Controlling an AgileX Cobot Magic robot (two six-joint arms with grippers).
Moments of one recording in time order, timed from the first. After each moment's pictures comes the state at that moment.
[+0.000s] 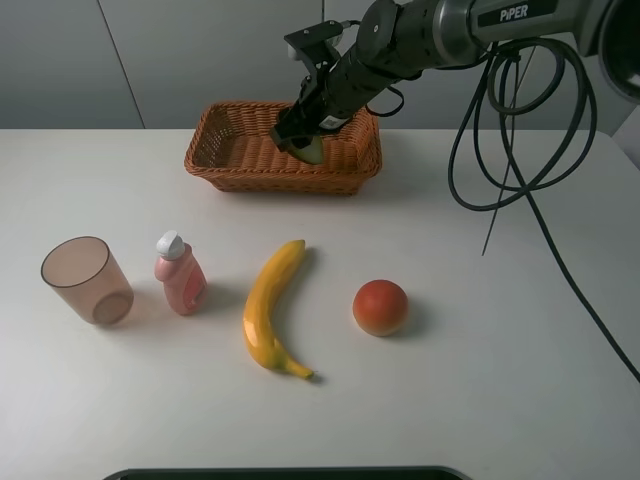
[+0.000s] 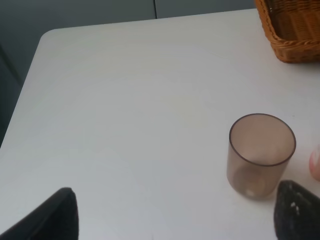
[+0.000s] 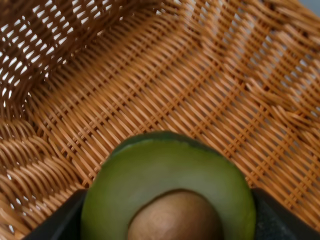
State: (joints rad) left arm -0.21 0.00 -0.51 0.10 1.08 -0.04; right arm 0.49 2.28 -1.70 0.43 0.48 -0.59
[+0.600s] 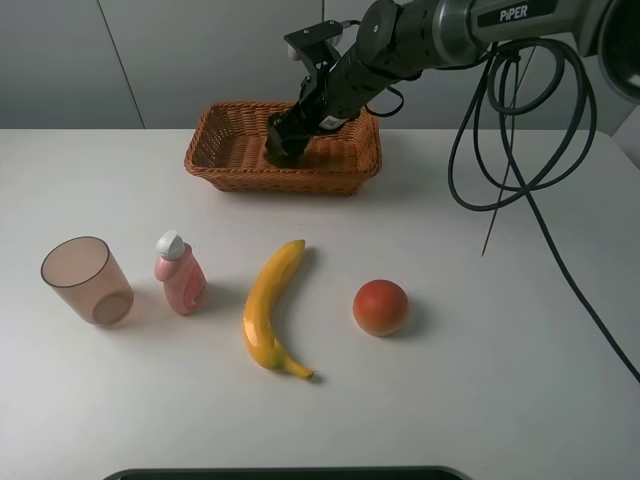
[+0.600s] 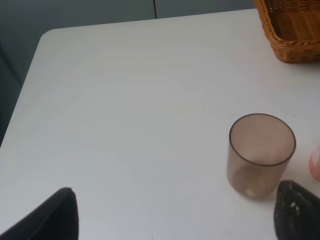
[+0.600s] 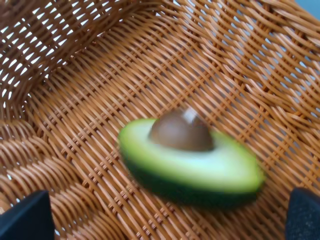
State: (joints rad) left arm -0.21 0.00 -0.51 0.10 1.08 -0.04; right arm 0.49 2.28 -1.70 0.43 0.49 -0.60
